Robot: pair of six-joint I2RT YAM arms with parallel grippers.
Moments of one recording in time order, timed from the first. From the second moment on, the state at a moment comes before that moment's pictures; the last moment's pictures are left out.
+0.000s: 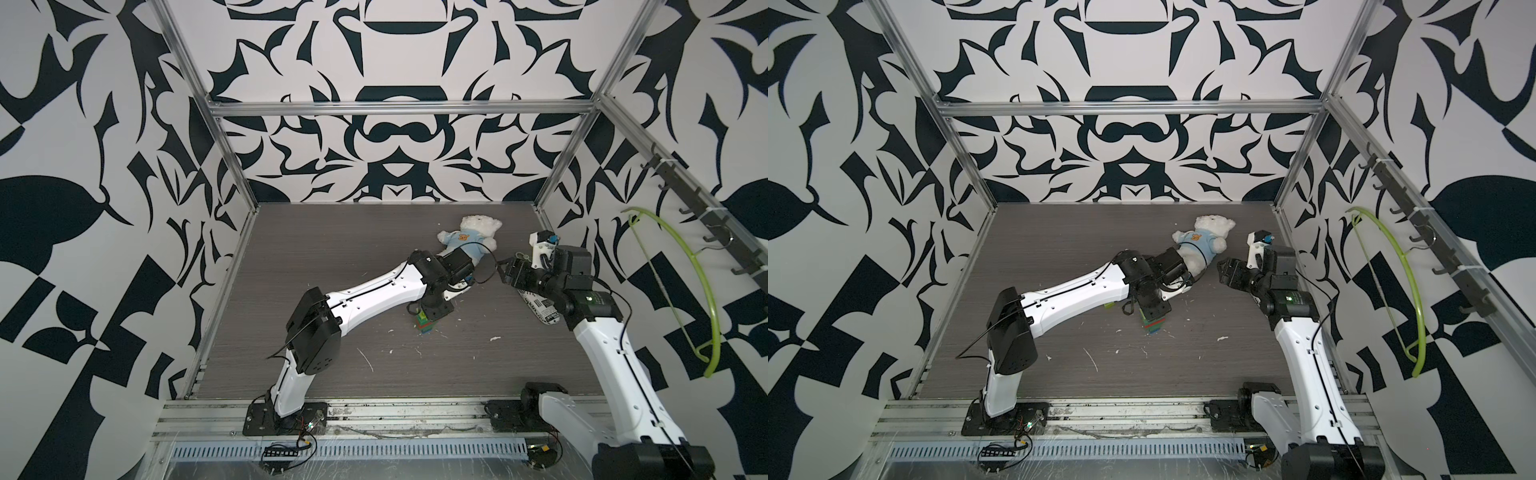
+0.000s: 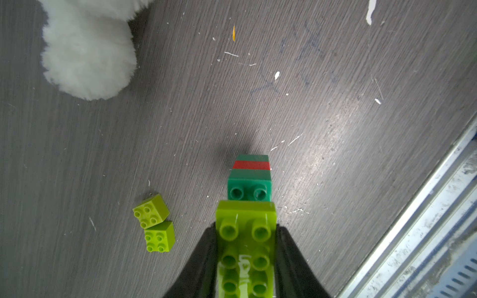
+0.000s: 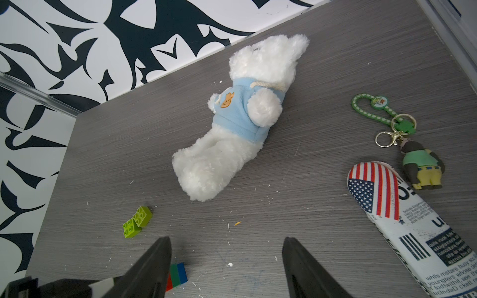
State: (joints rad) left arm -1.08 2.01 1.85 -1.14 -0.06 0.13; right arm -0.06 0.95 0.89 -0.61 -0.33 0.31
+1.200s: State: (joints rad) left arm -1.10 2.03 1.90 -1.20 -0.11 0.08; right arm -0.06 0.95 0.89 -0.61 -0.34 0.31
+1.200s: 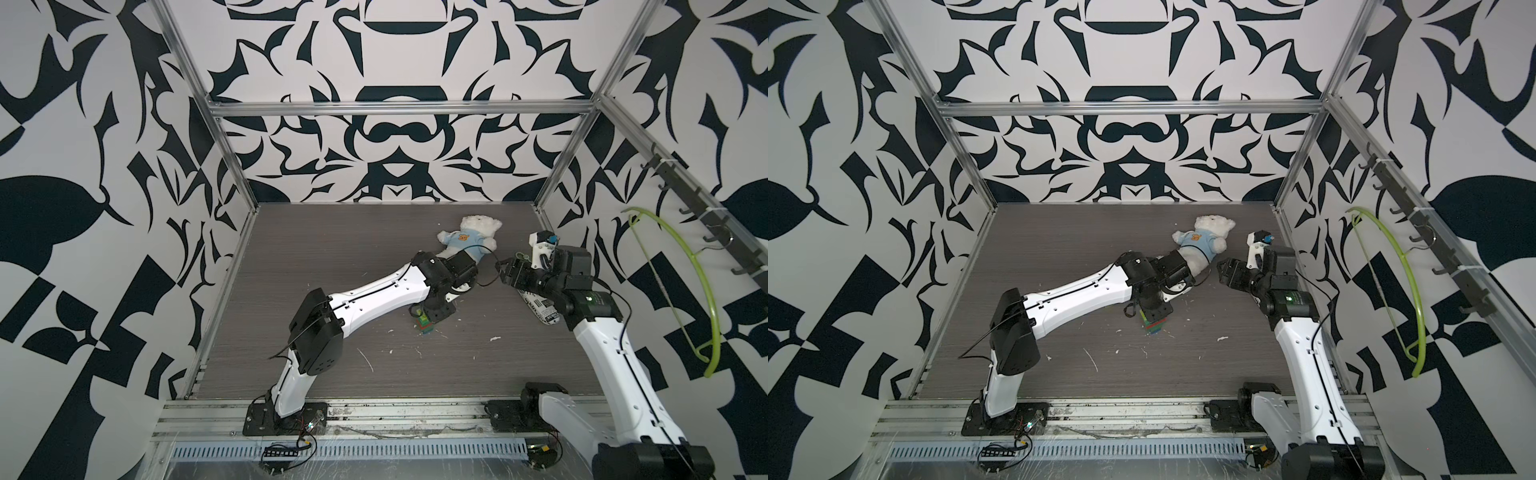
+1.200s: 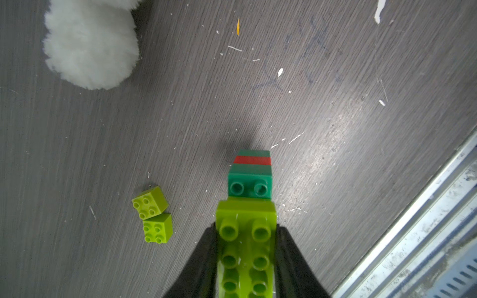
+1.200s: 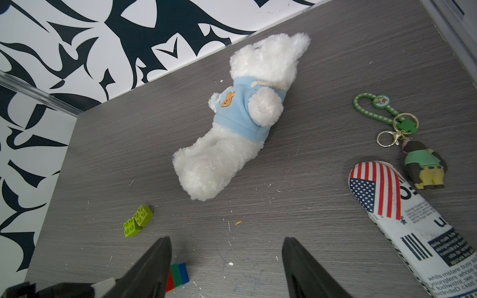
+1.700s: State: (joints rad) left arm -1.10 2.05 1.94 -1.22 -0.11 0.08; right arm -0.06 0.95 0.89 -0.61 -0.34 0.31
